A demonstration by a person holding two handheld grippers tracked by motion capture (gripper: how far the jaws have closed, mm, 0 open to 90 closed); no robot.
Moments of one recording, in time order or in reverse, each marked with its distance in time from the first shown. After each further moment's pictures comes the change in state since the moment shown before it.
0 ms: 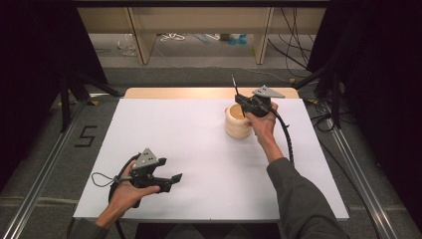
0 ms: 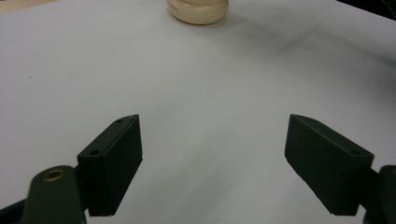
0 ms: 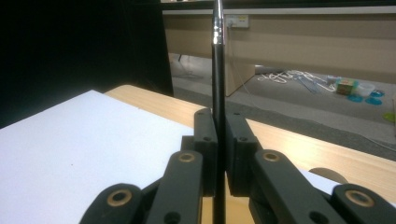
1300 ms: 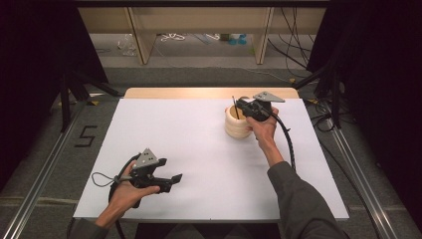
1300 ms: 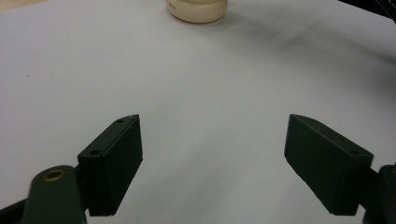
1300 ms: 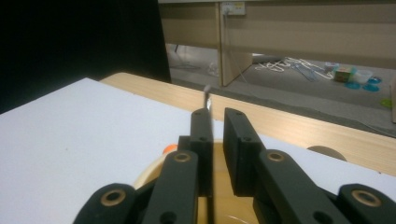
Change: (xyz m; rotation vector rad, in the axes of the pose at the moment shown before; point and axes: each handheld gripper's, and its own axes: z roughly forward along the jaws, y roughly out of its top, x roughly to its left) left arm 0.000 0.000 0.000 0.008 -0.004 -0.001; right arm -0.003 -0.016 -0.003 0.045 -0.015 0.015
